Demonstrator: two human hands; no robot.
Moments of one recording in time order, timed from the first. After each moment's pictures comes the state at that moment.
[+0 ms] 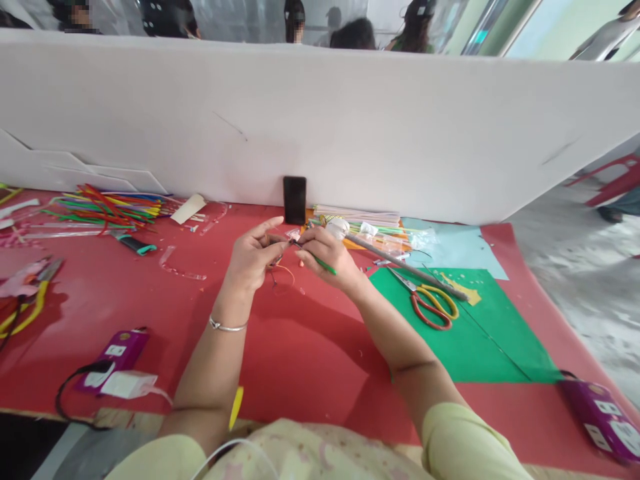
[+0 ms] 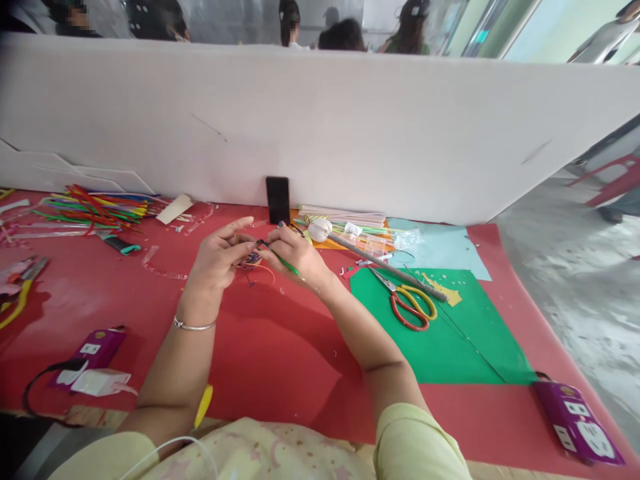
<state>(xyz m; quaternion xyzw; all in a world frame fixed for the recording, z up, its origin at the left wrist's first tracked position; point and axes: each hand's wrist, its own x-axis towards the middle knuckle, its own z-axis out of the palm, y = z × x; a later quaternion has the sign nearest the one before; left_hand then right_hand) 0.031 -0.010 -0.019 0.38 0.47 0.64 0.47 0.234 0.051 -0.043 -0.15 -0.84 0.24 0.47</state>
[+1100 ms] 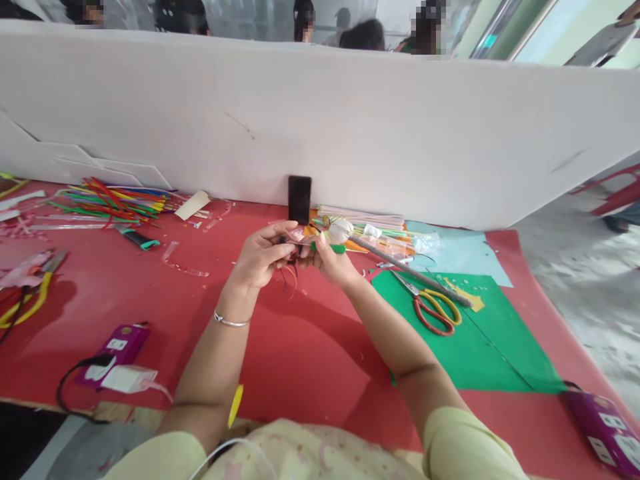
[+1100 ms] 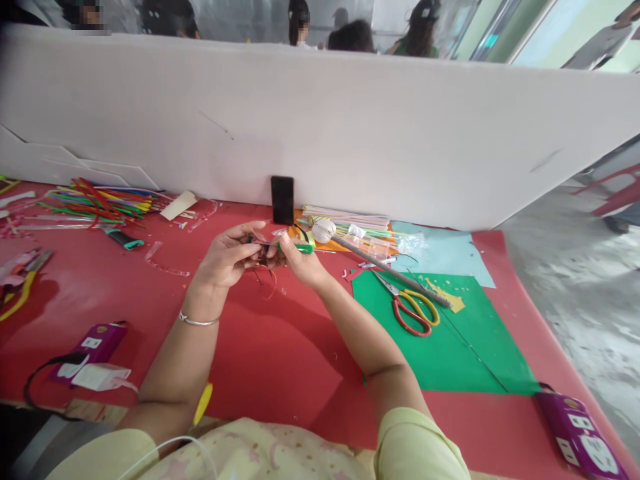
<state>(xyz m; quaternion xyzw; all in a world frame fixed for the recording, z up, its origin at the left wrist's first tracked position) 0.028 -0.008 -0.020 0.39 0.39 0.62 0.56 0.211 0.056 -0.069 -0.19 -0.59 0.68 0.40</state>
